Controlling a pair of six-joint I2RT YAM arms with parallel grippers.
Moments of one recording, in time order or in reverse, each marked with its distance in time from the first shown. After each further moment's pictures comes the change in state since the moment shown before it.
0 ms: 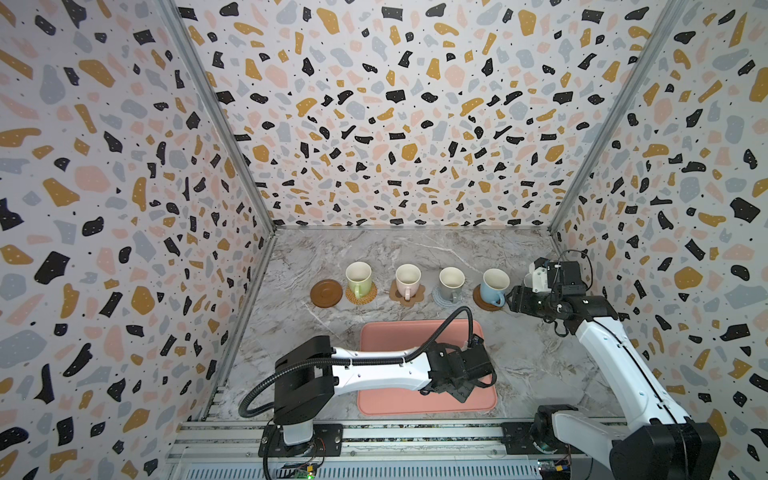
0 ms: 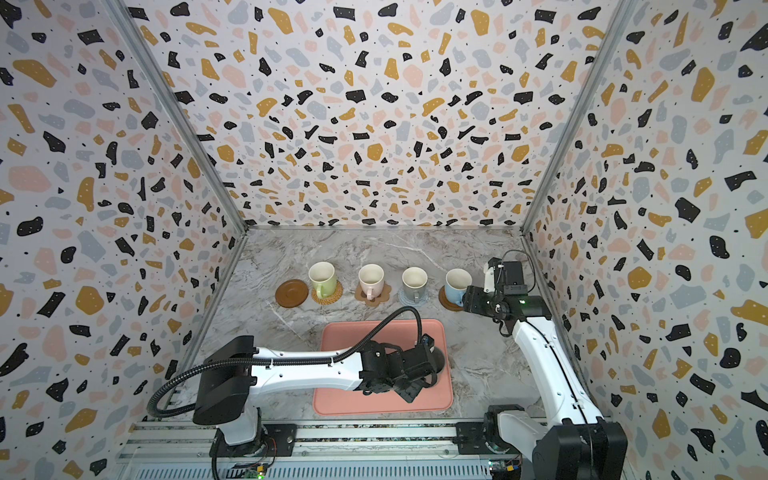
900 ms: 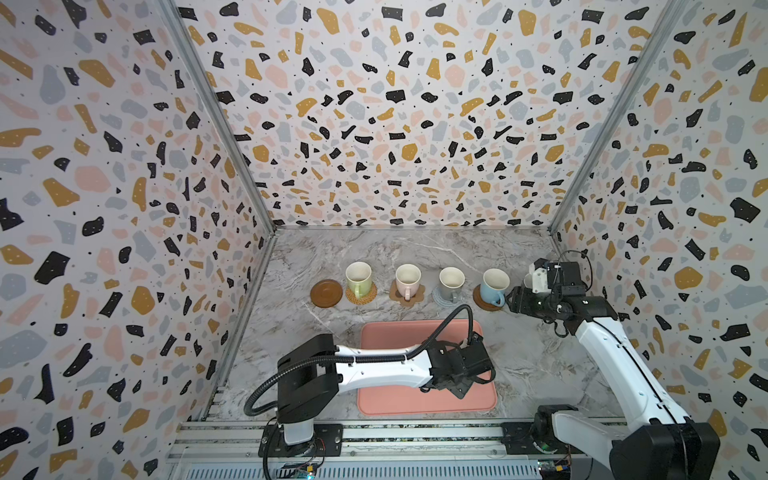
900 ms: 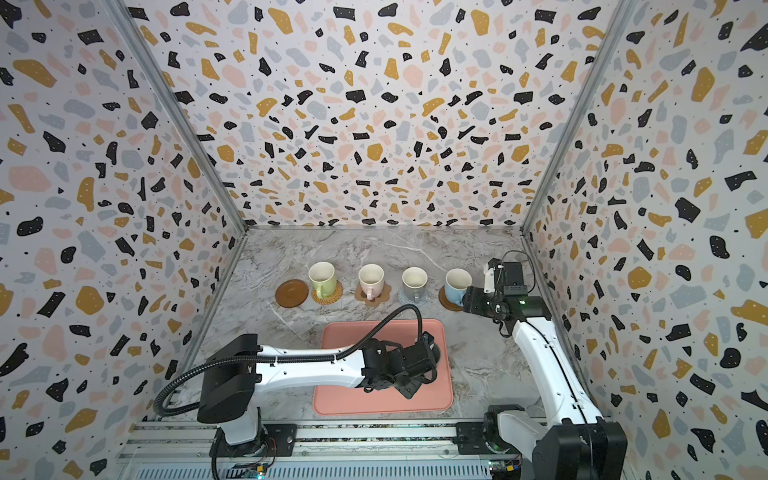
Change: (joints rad) left arm 0.024 0.015 0.000 0.000 -0.045 0.018; right arm -0.002 -0.002 -0.003 -0.001 -0.001 0.000
